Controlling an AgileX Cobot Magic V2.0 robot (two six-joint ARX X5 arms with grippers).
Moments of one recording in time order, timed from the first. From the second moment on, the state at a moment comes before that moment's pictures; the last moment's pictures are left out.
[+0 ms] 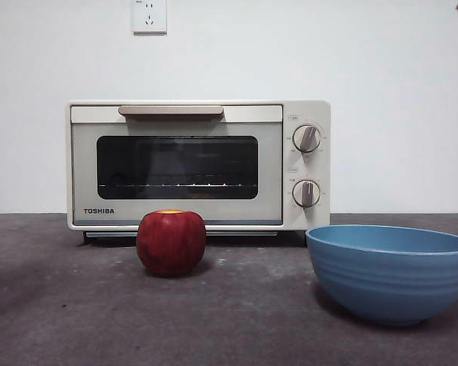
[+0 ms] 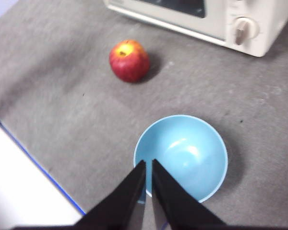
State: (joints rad) left arm -0.16 0.54 0.72 -0.83 0.55 -0.14; right arm 0.34 0.72 0.89 -0.89 -0.44 0.00
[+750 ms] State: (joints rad) left arm -0.17 0.54 0.73 -0.83 0.55 -0.13; right arm 0.58 0.99 0.89 -0.54 -0.38 0.12
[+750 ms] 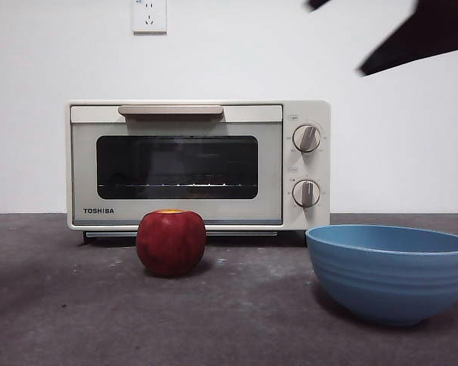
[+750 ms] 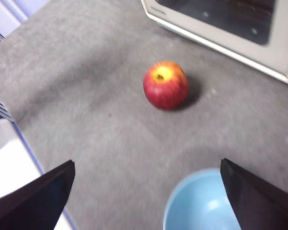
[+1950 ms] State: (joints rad) left arm -0.17 0.54 0.73 -0.79 0.55 -0.12; right arm 0.78 1.89 1.39 -0.37 -0.08 0.17
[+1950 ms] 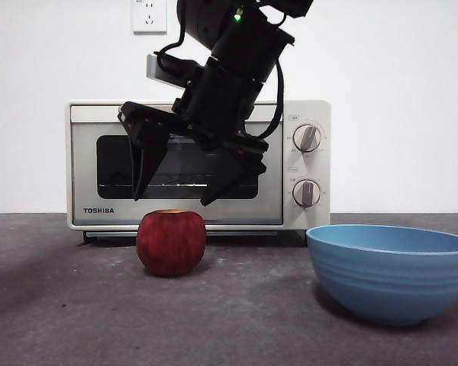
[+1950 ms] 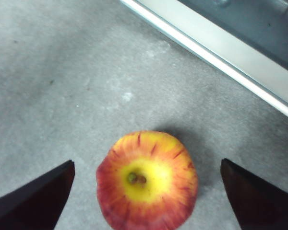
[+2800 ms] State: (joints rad) left arm -0.17 0.56 0.73 -0.78 0.55 -0.12; right arm 0.79 1.99 1.39 -0.40 -0.08 0.22
